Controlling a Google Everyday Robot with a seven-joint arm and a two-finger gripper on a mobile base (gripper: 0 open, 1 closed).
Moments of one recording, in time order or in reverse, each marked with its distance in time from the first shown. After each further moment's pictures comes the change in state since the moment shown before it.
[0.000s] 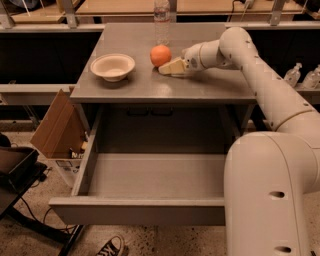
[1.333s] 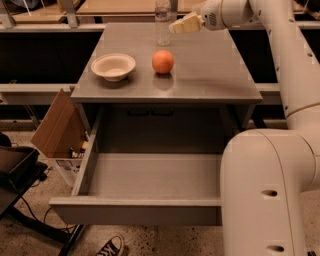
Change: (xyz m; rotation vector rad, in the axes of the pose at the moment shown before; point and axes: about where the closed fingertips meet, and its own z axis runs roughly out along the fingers) arm -0.126 -0.015 -0.102 0.030 -0.132 -0.082
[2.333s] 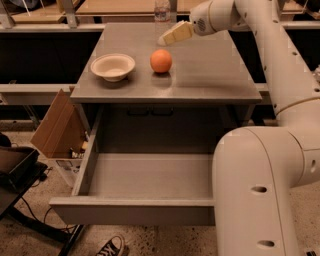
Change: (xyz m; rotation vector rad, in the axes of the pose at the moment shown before) arm 0.011 0.022 0.026 -0.056 0.054 0.000
